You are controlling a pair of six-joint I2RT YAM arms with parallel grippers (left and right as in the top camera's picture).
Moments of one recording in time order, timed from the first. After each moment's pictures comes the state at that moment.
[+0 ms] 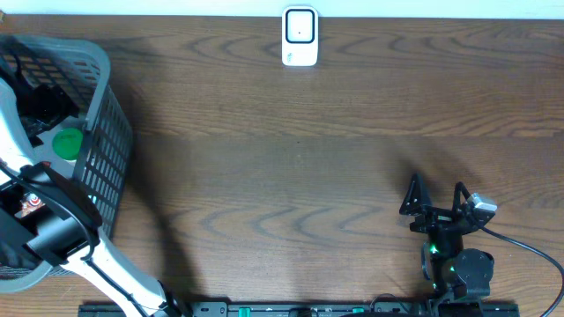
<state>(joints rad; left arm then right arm) 0.58 2.10 2.01 -1.31 0.04 -0.17 0.04 0.02 0.01 -0.06 0.07 0.41</state>
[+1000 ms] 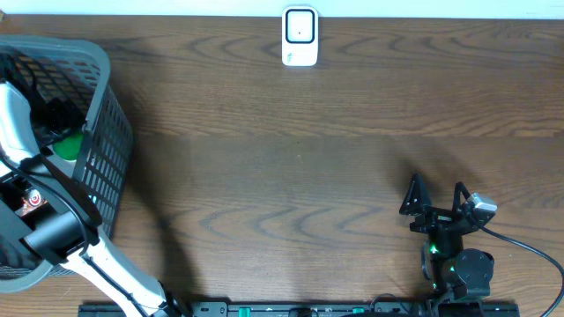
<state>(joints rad) 0.58 2.11 1.84 -1.16 0.01 -0.17 0.04 0.02 0.01 -0.06 0.07 0.41</state>
